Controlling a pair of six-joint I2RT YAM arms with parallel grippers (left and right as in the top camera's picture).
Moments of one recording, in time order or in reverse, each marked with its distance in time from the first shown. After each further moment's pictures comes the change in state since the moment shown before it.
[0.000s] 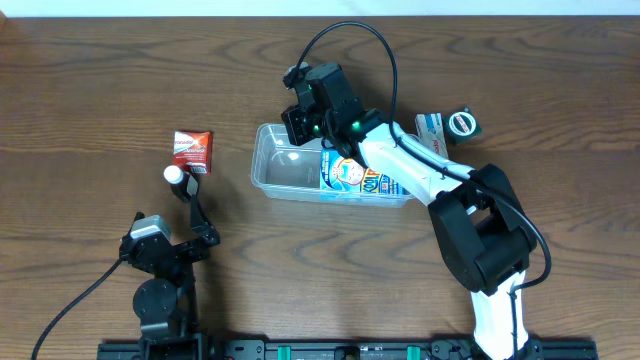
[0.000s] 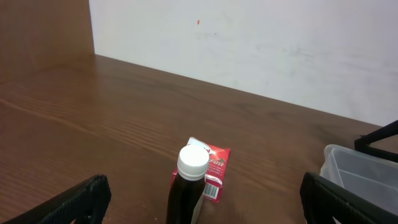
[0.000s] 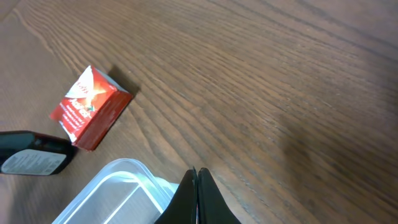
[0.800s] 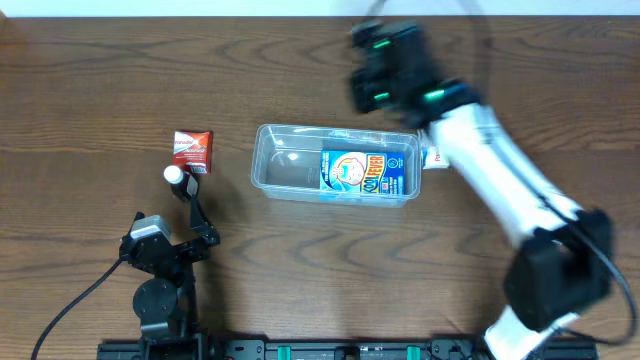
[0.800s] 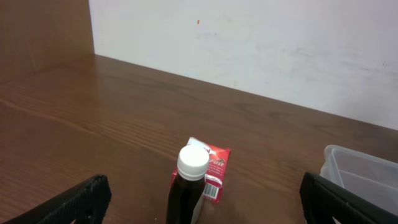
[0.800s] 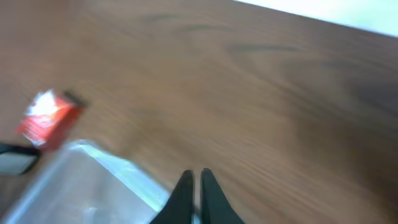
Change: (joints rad) left arm 0.000 0.000 0.000 0.000 0.000 0.000; right arm -0.241 -0.302 0.023 -0.384 0.106 -0.123
